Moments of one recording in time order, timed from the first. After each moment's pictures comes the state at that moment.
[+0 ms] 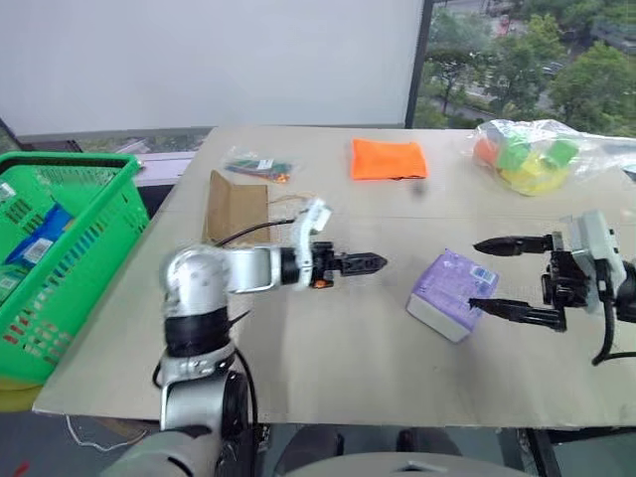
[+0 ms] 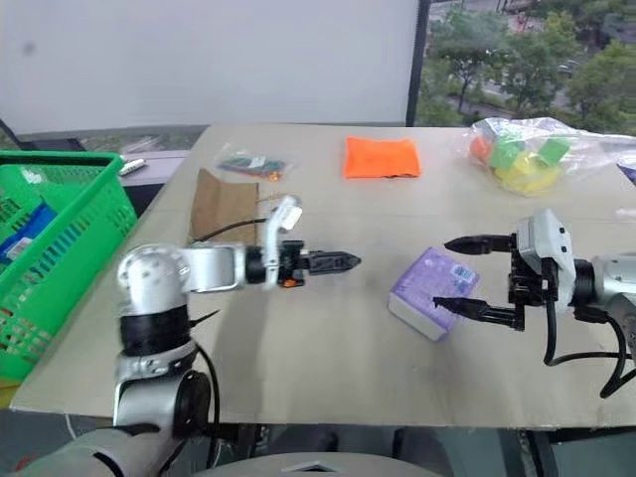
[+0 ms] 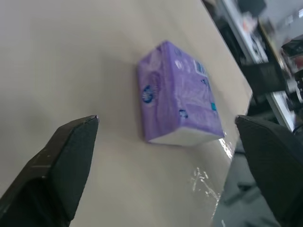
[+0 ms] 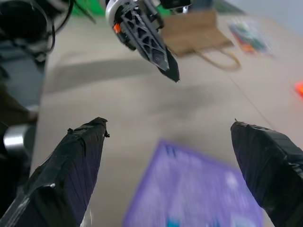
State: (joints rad) left arm -0.65 0.24 0.14 -0.08 -0.91 1.59 -0.27; right arm -0.04 -0.96 -0.28 -0.37 0.66 0.43 1.24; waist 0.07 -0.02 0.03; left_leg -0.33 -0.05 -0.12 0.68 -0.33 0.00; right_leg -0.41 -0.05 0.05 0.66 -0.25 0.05
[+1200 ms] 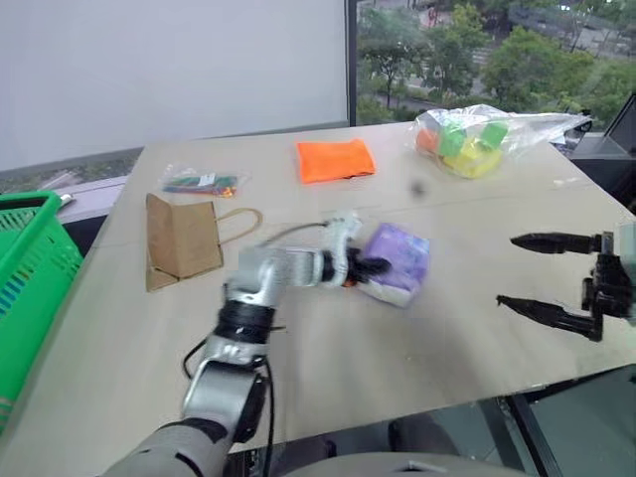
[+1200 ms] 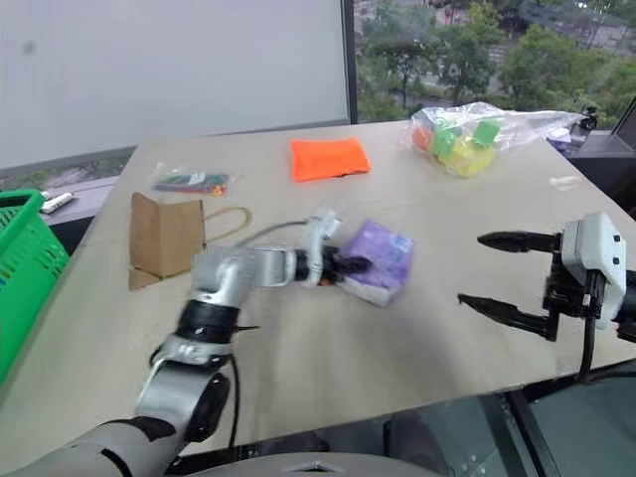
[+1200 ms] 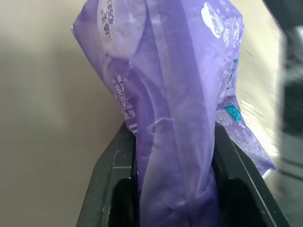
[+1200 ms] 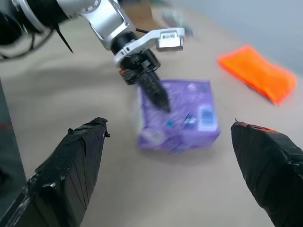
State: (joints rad) left arm -0.57 0.30 0.05 -0.13 -0.52 1.20 -0.41; right arm -0.01 -0.88 -0.43 -0.51 0.75 0.49 1.15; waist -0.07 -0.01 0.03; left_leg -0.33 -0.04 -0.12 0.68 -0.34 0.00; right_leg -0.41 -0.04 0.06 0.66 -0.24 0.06
